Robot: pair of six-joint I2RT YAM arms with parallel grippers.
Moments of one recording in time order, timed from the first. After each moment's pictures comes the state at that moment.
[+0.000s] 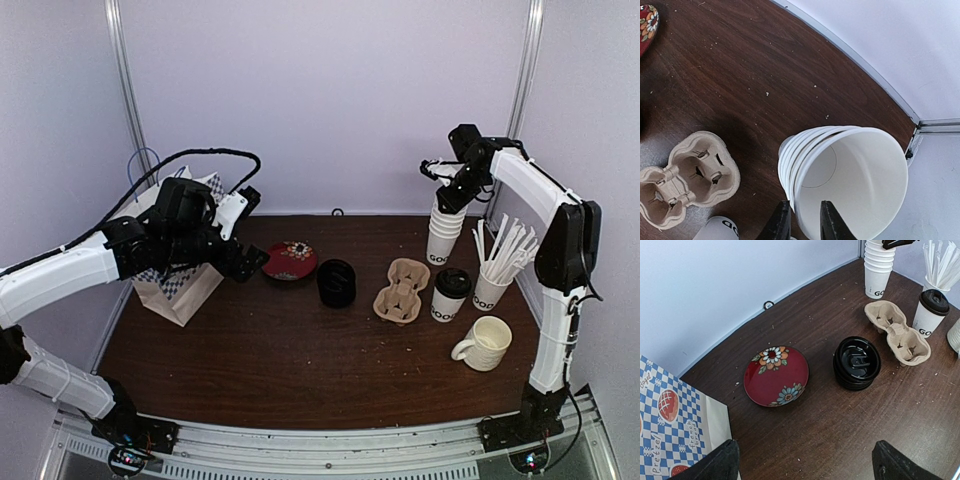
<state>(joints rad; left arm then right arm) -0.74 1.28 1.11 -0.40 -0.09 0.10 0.20 2.04 2.10 -1.05 0.03 -0.46</state>
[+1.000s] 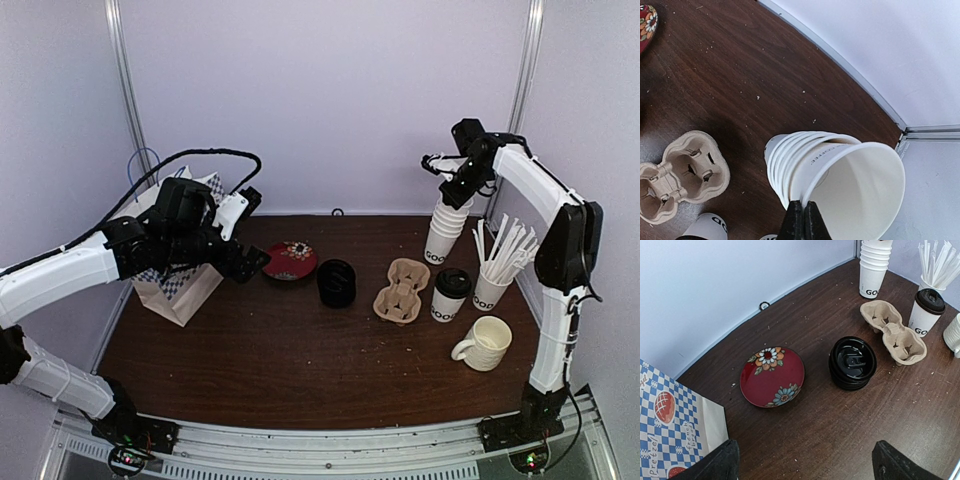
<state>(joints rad) -0.74 1.28 1.11 -0.40 -0.06 0.10 0.19 2.05 2.14 -1.06 0.05 -0.52</state>
